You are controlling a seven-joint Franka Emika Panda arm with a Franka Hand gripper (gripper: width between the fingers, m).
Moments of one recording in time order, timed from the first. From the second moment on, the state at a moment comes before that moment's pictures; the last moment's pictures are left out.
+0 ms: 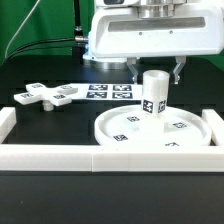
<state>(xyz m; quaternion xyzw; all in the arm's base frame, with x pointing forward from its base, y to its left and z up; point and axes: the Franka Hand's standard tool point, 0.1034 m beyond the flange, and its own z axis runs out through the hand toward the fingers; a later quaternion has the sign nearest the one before) 0.563 0.039 0.091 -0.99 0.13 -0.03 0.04</state>
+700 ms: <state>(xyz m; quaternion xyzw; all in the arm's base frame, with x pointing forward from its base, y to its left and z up) 0.563 0.038 0.091 -0.90 0.43 0.00 0.07</state>
